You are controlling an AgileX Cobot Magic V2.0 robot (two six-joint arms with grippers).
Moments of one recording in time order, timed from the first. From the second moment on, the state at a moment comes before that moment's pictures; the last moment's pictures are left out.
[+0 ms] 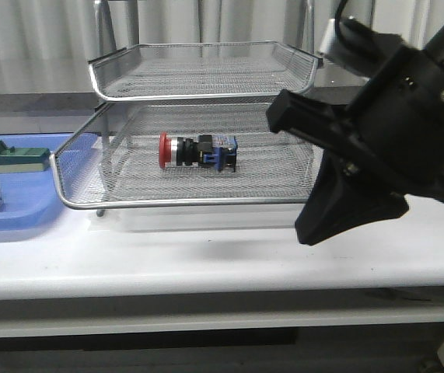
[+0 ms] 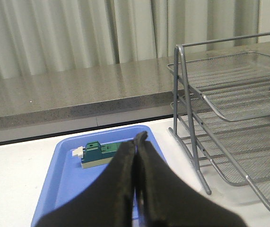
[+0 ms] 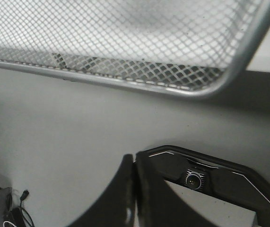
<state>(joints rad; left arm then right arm) -0.08 0.20 -0.22 -0.30 0.09 0.39 0.49 1.46 -0.76 0.67 0.45 -0.12</state>
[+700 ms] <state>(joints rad) -0.08 0.20 -0.22 -0.30 0.09 0.39 0.54 1.75 -0.99 0.69 0.37 -0.17</state>
